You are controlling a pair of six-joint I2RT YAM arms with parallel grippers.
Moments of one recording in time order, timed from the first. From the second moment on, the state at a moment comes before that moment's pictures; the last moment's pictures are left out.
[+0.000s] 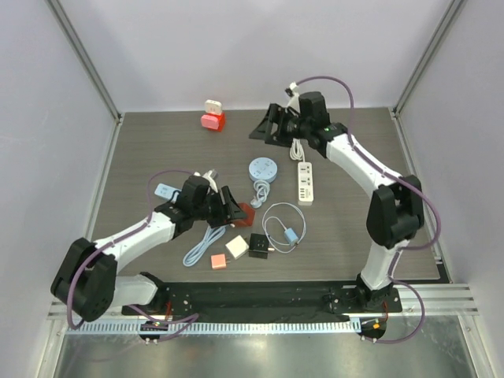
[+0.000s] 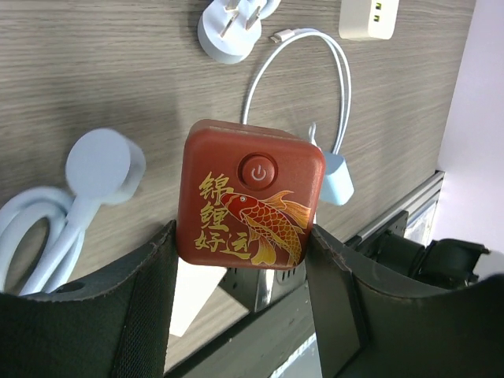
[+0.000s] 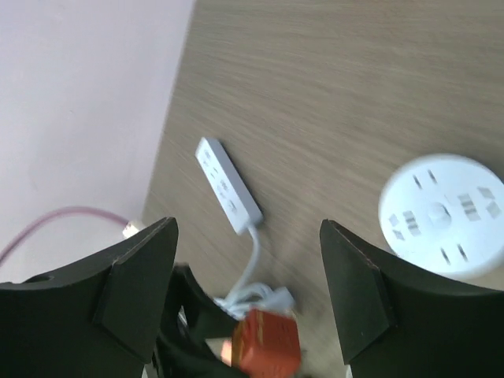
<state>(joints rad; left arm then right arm) -0.55 1.23 0.64 -0.13 0.31 -0.84 0.42 1.88 1.65 -0.23 -0.52 0.65</state>
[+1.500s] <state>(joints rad) -0.59 0.88 0.55 -0.45 0.02 -0.91 0.61 1.34 0.98 -0.29 -0.26 0.67</state>
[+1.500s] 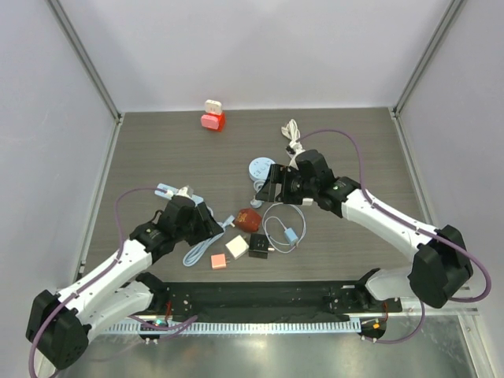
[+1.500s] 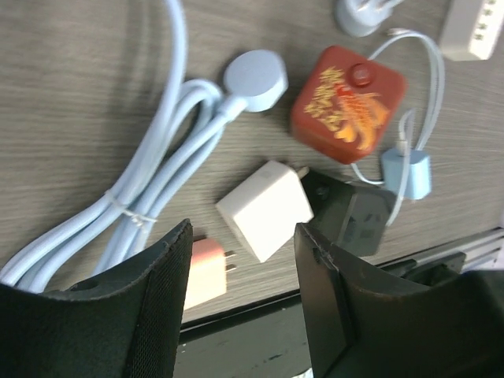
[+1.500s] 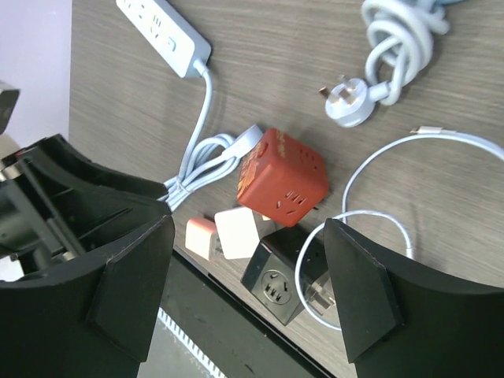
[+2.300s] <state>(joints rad) -0.43 1.12 0.48 -0.38 0.00 -1.03 0.65 1.53 1.06 -0.25 -0.17 0.67</state>
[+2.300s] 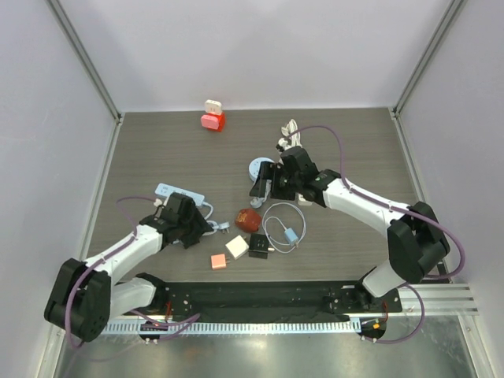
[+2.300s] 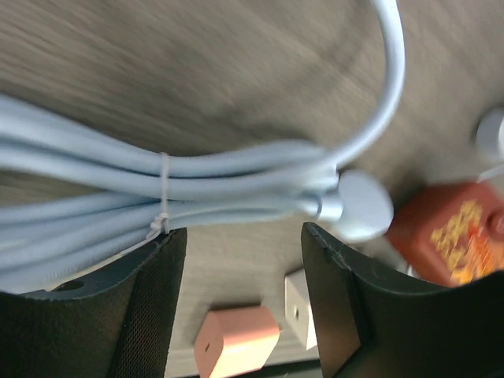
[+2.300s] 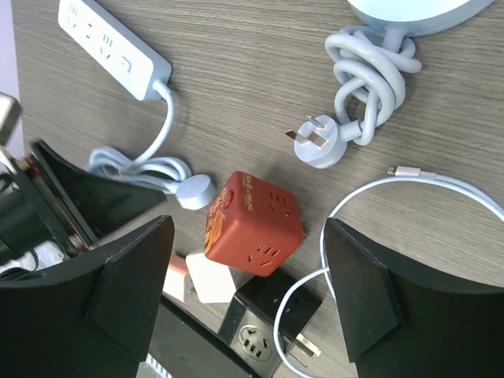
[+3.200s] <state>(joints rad) 0.05 1.36 0.78 -0.63 -0.20 -0.99 0.66 1.52 0.94 -0.16 -0.29 0.62</state>
